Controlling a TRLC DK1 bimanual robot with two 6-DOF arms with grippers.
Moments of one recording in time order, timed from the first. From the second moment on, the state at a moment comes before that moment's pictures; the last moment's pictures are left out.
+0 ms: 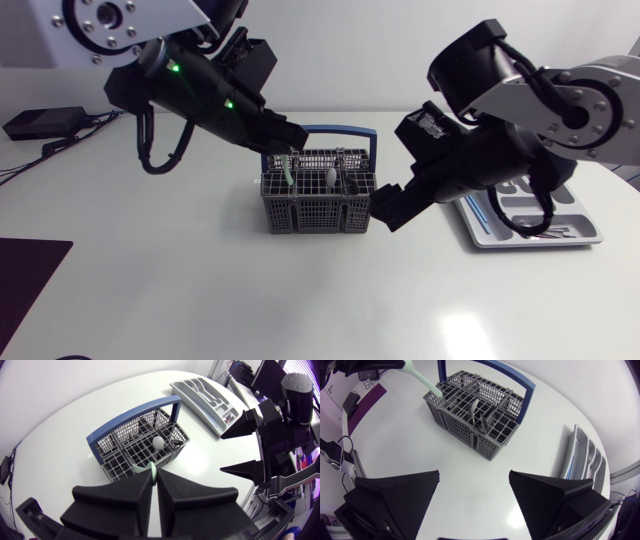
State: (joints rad) left arm -0.59 1.57 1.47 -0.78 0.11 -0.03; right arm 0.54 1.37 1.09 -0.72 -0.05 -0.08
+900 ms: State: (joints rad) left arm -0.73 1.33 1.26 -0.70 0.33 0.01; right arm 0.53 1.11 0.95 -0.64 -0.36 -0.43
